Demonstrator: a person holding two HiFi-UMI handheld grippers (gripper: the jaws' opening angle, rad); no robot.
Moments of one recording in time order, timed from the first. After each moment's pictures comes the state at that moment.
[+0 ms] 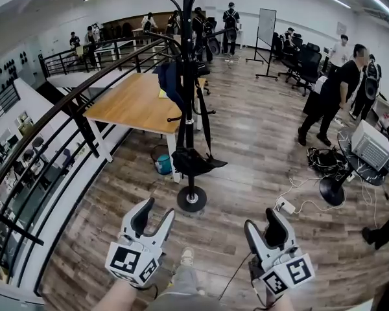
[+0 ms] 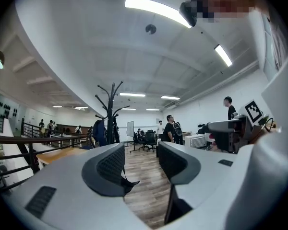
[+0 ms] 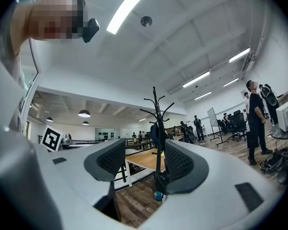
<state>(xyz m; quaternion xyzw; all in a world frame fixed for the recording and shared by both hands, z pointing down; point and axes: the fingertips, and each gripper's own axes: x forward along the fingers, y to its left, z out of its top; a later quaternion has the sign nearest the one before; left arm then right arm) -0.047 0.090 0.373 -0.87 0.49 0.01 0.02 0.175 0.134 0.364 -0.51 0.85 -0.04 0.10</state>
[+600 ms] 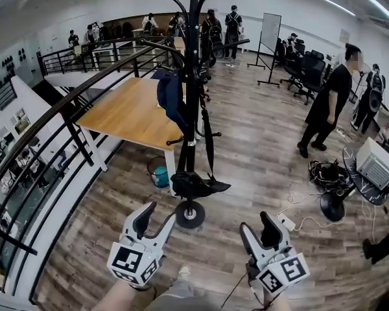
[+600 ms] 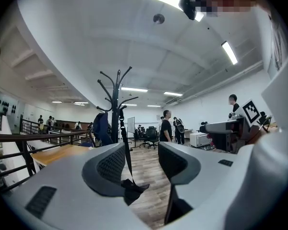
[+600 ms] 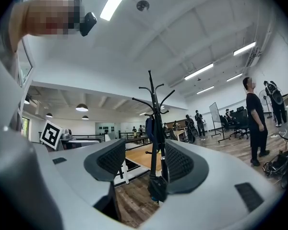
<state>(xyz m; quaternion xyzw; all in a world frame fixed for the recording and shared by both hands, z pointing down) -0.057 -0.043 0.386 -0.87 0.48 -0.02 0.01 0.157 -0.006 0.380 -0.51 0.86 -0.06 0.06</state>
